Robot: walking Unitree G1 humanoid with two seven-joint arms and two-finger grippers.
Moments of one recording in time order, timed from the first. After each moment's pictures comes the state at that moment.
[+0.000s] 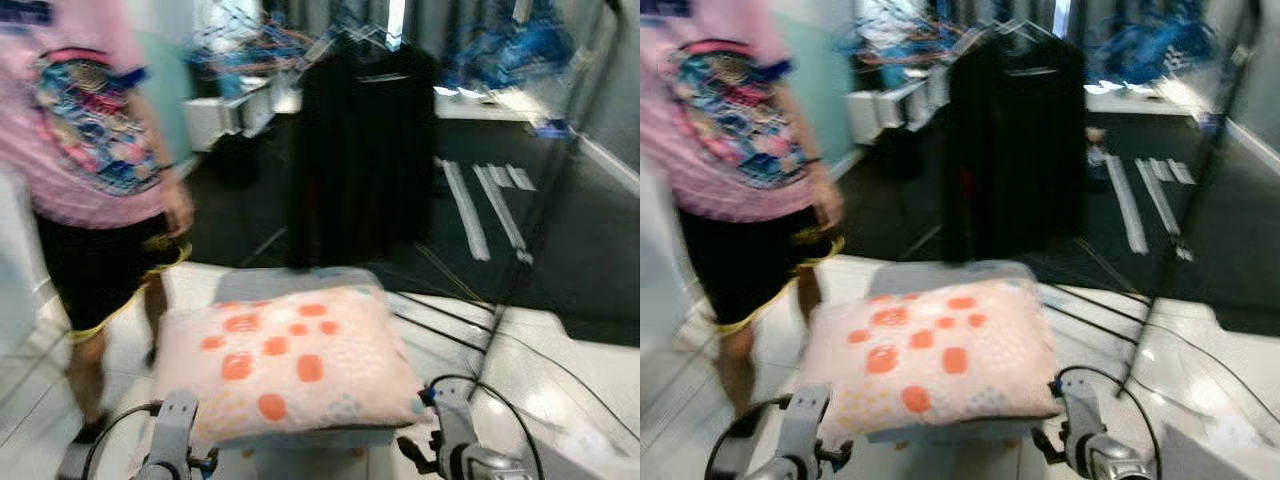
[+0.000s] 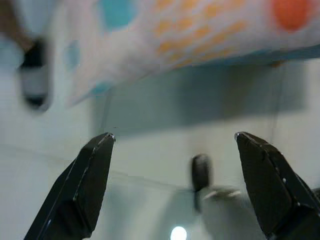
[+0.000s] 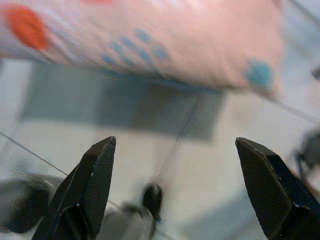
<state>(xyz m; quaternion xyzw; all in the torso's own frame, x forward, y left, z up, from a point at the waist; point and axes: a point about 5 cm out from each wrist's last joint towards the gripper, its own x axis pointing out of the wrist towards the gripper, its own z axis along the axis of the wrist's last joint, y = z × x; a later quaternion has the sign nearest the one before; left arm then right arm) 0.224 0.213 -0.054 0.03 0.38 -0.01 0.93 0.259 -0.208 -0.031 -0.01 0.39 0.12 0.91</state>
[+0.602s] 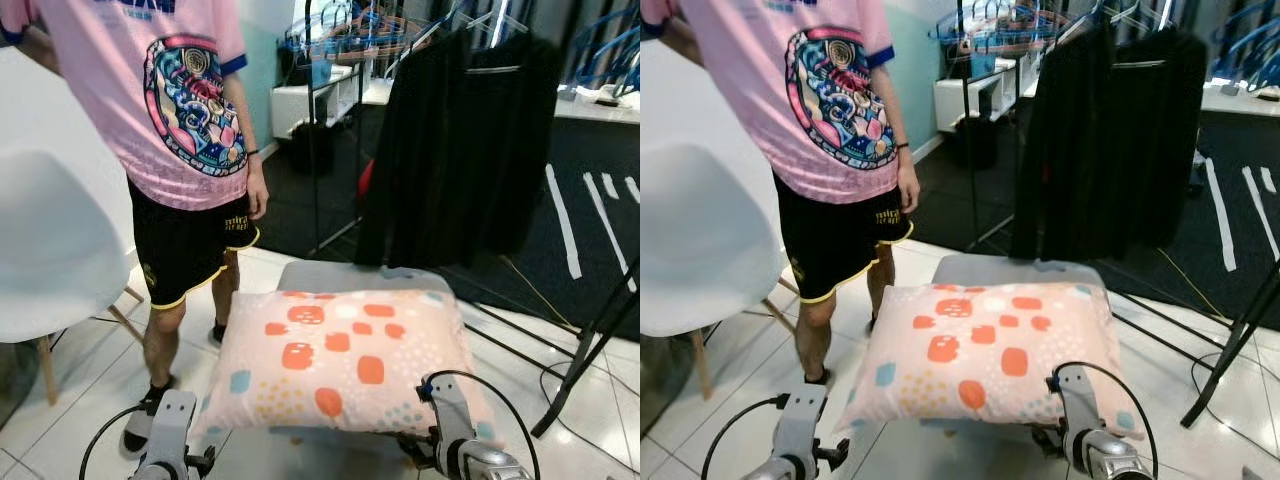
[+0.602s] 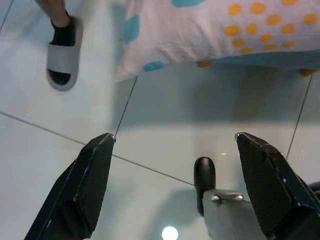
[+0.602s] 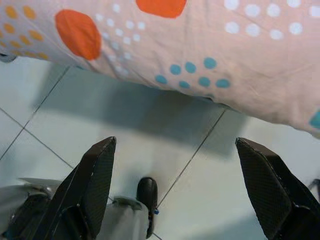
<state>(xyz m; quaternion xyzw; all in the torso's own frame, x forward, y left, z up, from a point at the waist) 0.229 0.209 -0.052 0.03 0.37 -0.01 0.93 0.252 -0.217 -0.035 -0.02 0.40 0.09 0.91</state>
